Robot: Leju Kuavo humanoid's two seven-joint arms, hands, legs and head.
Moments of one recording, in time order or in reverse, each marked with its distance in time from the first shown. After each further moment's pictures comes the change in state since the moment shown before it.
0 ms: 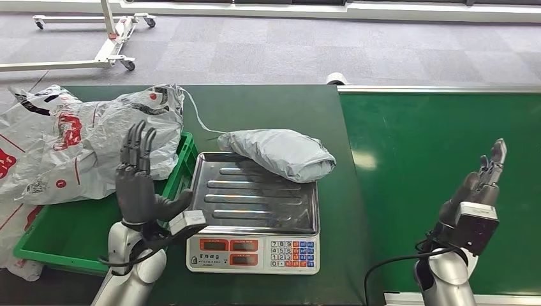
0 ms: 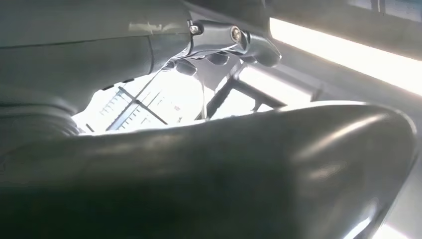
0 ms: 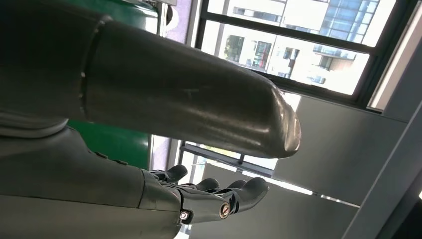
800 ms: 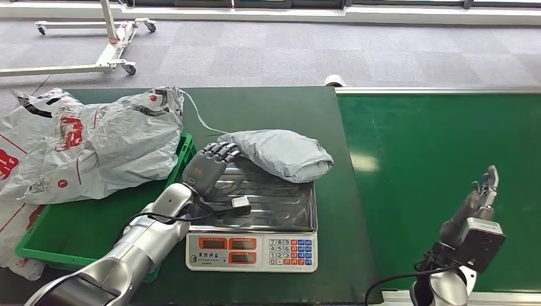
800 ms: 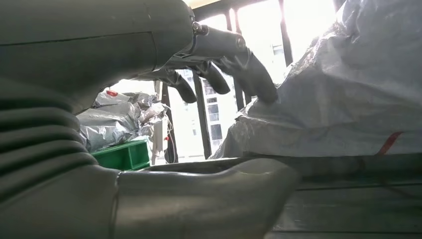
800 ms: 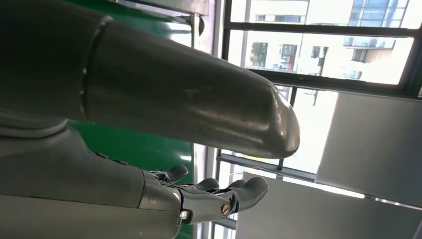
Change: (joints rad) left arm -0.464 -0.027 -0.180 0.929 -0.313 -0.120 0.073; right arm 0.097 0.114 -0.137 -0.008 0.005 0.124 0.034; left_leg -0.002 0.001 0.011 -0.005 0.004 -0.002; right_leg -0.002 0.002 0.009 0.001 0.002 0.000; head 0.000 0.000
